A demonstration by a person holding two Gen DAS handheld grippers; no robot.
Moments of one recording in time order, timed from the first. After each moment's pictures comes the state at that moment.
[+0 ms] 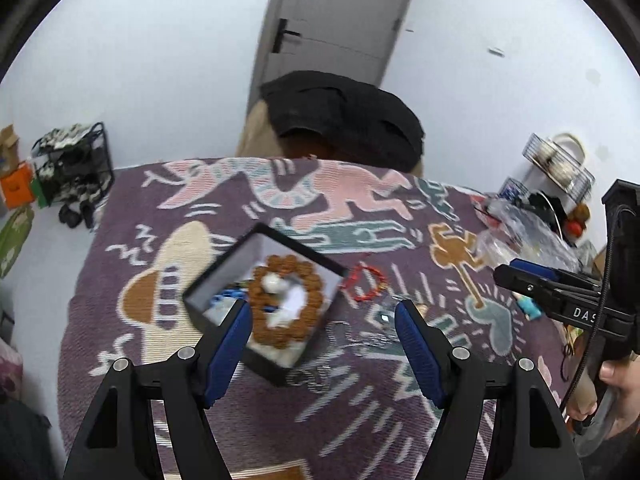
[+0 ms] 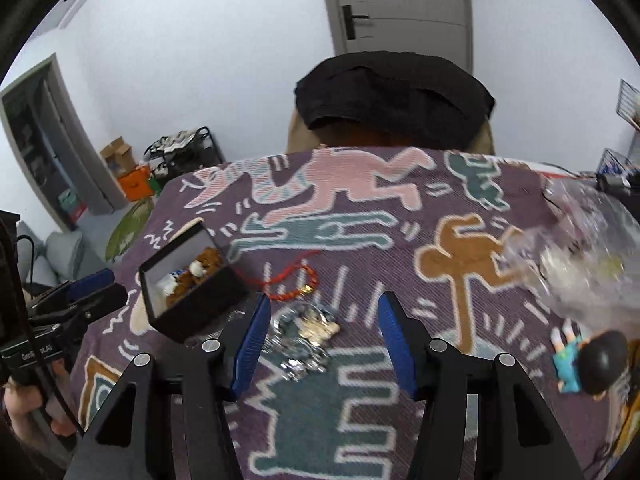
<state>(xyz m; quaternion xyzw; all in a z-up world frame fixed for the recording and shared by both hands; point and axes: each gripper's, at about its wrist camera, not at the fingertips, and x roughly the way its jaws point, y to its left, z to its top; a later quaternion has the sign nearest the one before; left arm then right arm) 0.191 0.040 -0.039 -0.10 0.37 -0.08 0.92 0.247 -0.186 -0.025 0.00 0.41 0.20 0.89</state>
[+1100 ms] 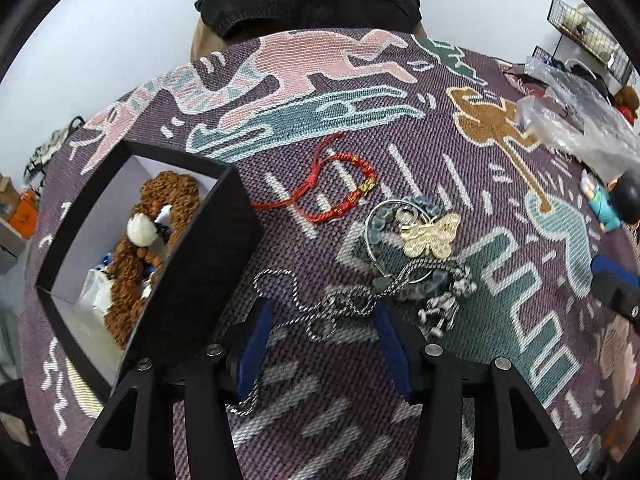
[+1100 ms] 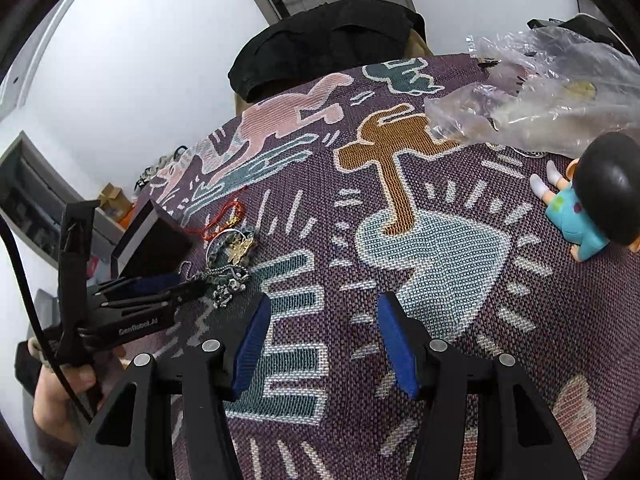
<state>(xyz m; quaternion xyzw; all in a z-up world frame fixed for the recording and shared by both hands) 0.261 -0.051 -0.136 0.02 0.53 -0.05 0.85 0.220 -0.274 -0.111 0.14 0.46 0.17 0.86</state>
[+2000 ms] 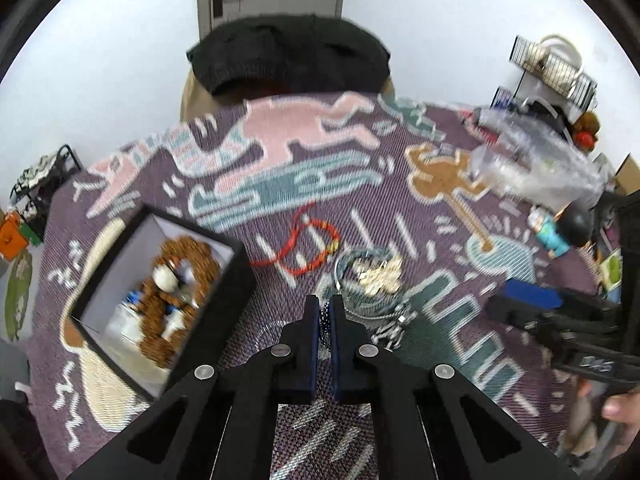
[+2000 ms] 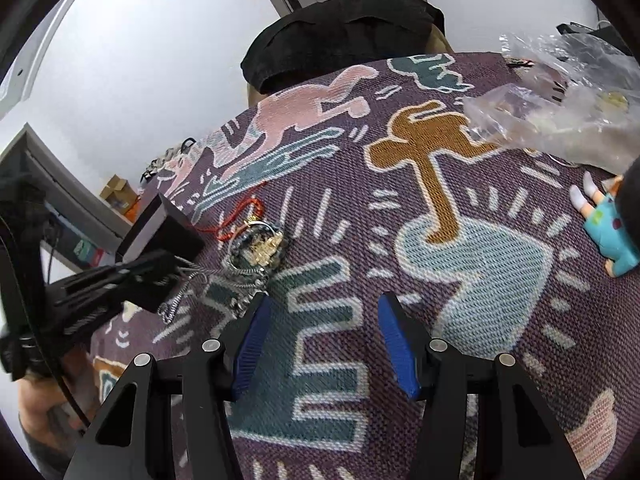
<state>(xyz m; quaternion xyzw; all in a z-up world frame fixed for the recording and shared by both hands) 0.241 -0.045 -0.074 0.00 0.45 -0.10 0.89 0.235 -0.246 -0.110 0.13 0.46 0.19 0.85</state>
